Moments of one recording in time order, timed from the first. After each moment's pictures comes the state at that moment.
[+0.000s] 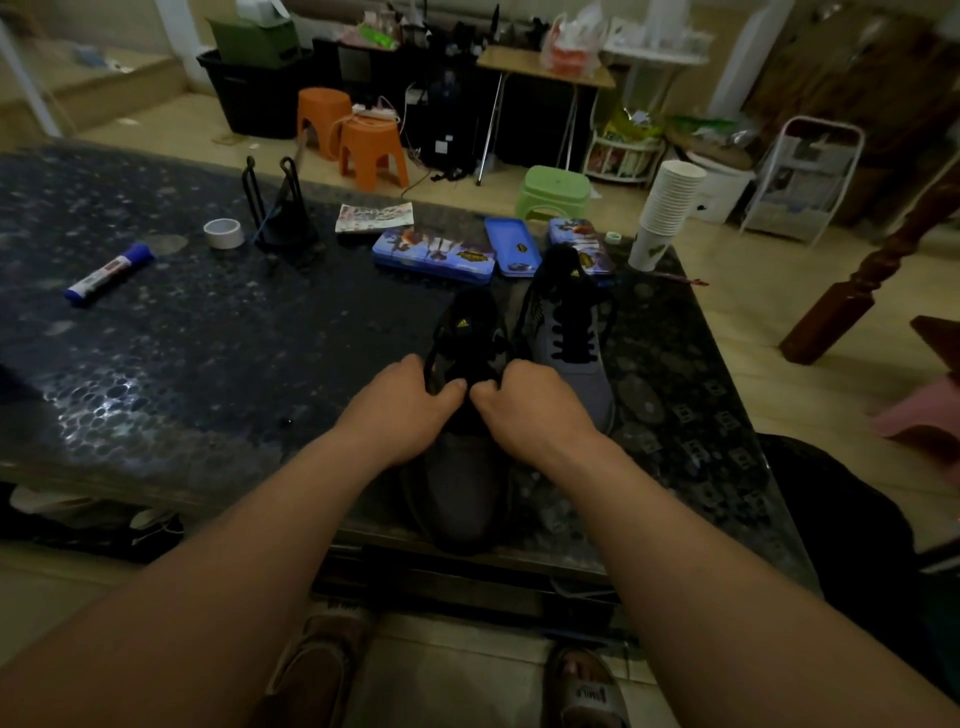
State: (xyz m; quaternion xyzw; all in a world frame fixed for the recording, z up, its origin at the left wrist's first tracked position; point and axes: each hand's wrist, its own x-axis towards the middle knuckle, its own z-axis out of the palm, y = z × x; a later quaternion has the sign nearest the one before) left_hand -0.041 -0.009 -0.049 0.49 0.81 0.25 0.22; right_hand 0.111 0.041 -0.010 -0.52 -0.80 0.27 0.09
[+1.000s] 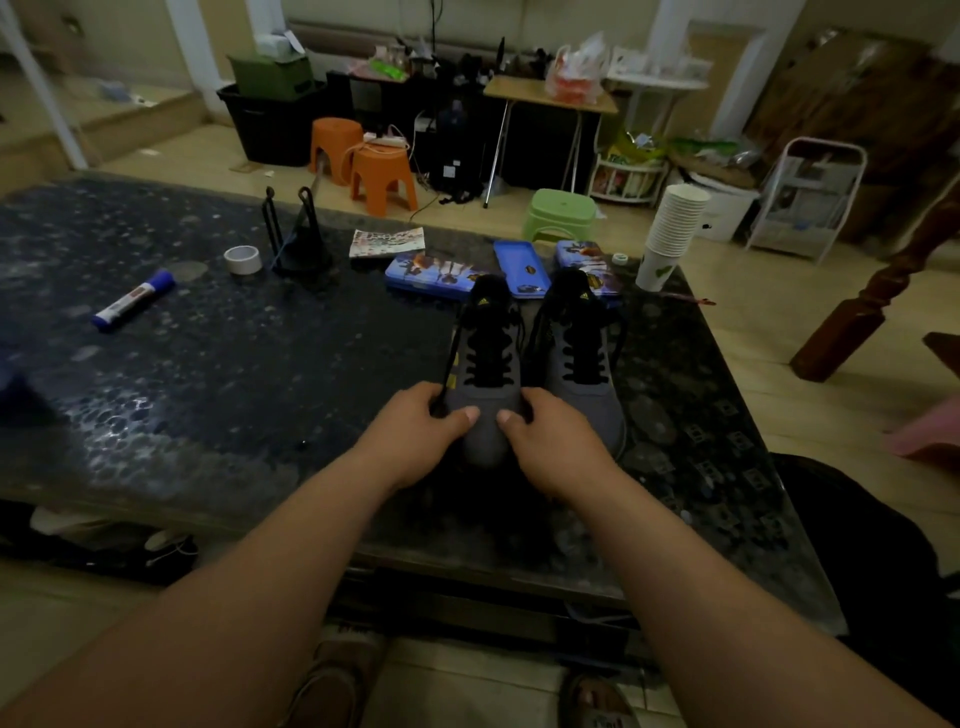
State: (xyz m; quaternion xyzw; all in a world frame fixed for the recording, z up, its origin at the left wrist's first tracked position) left_hand -0.049 -0.013 -0.064 0.45 0.72 0.40 0.33; right_hand 0.124 0.040 -0.029 -0.53 -0.77 0.33 0.12
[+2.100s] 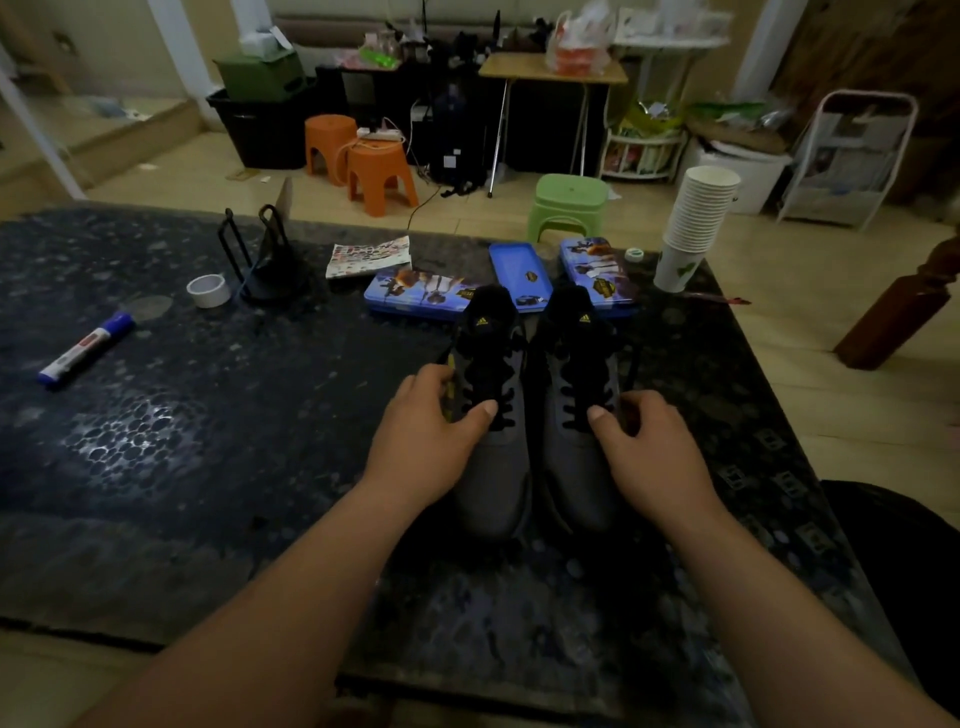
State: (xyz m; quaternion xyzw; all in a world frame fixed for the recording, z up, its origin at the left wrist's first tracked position) left_hand -0.044 0.068 -0.059 0.47 0.77 0.39 0.20; right_hand 0.180 0.147 -0.063 -0.61 -0.69 0.29 0.26
